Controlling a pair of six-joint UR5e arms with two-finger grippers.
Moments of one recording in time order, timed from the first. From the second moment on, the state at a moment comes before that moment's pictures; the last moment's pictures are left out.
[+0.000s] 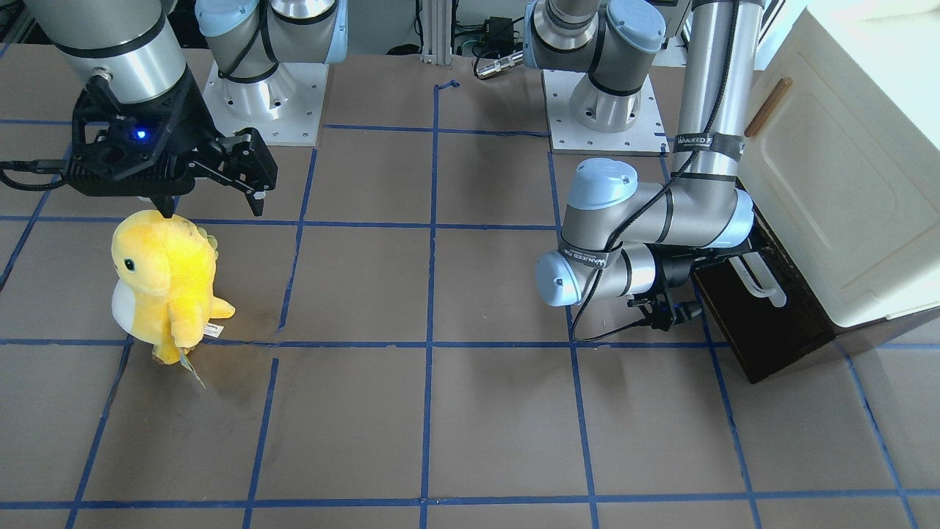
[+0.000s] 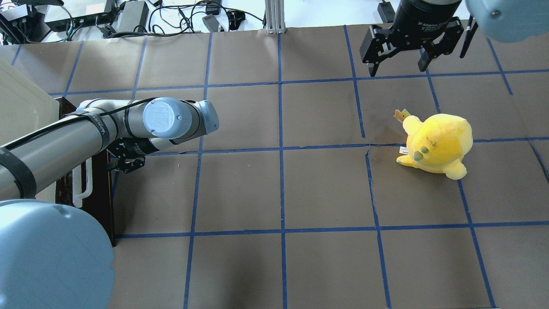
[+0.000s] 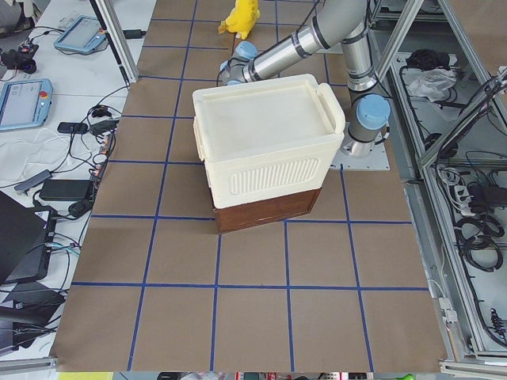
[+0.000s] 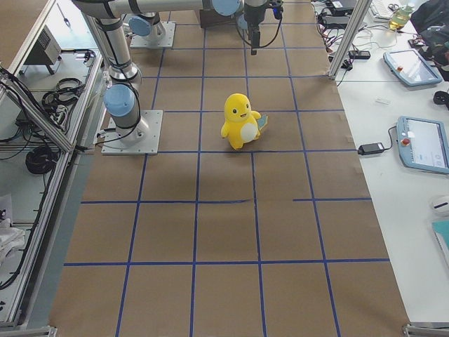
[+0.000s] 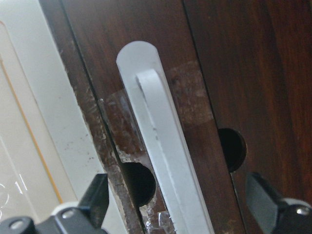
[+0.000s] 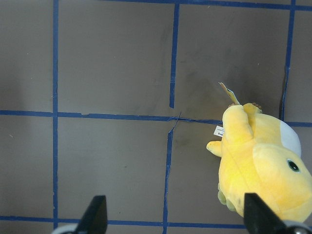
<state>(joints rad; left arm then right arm) -1.64 -2.05 -1.80 -1.97 2.80 -0.84 1.60 -1.48 1.44 -1.57 -1.58 -0.02</state>
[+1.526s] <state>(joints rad) -1.63 -2.06 -1.78 -1.98 2.85 -0.85 1.60 -1.48 1.44 -1.57 -1.58 -0.02</state>
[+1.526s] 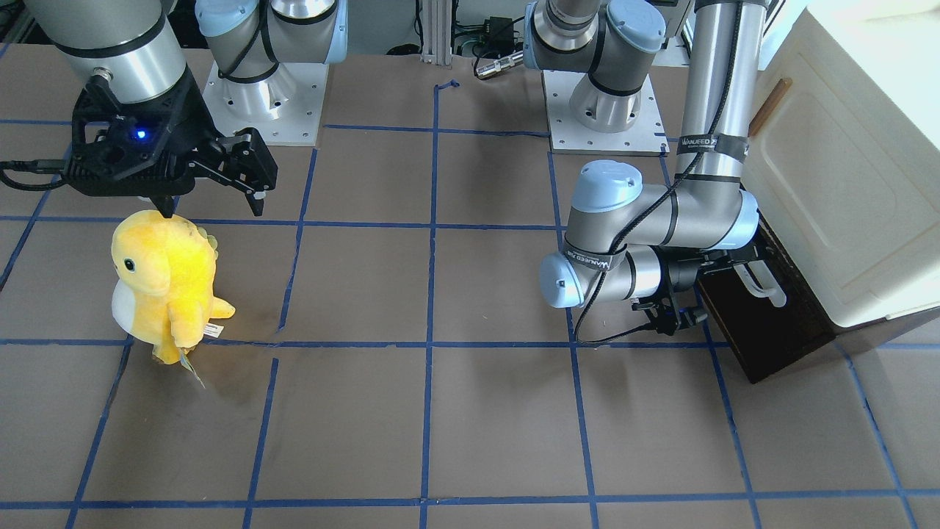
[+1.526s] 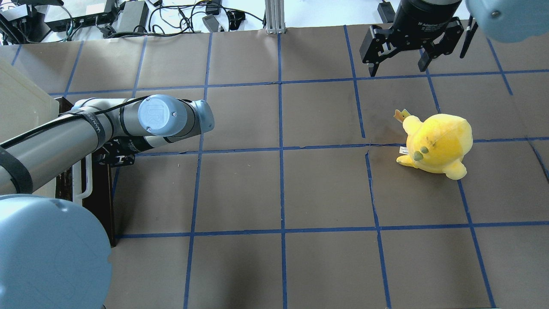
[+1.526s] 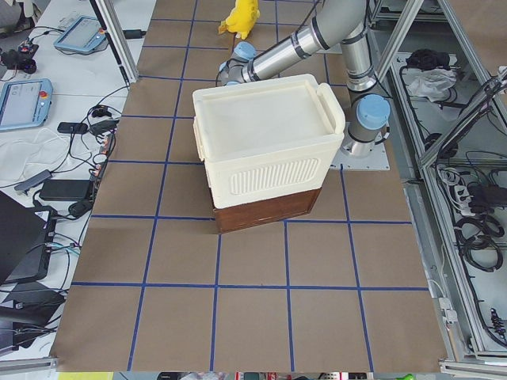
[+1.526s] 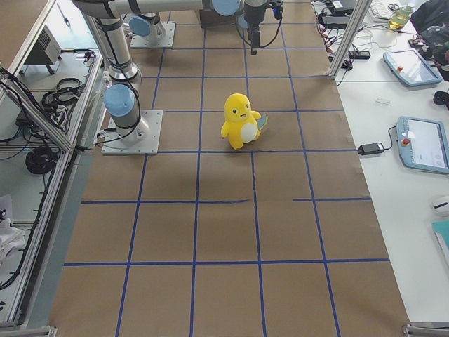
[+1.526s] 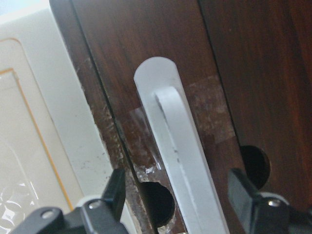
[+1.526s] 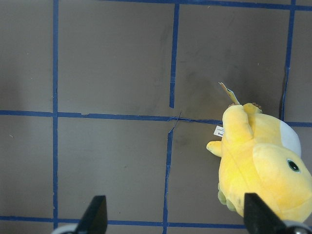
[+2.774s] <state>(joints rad) -1.63 -2.07 -1.79 -1.95 2.84 -0.84 1.60 -1.48 1.44 -1.57 -1.58 -0.02</state>
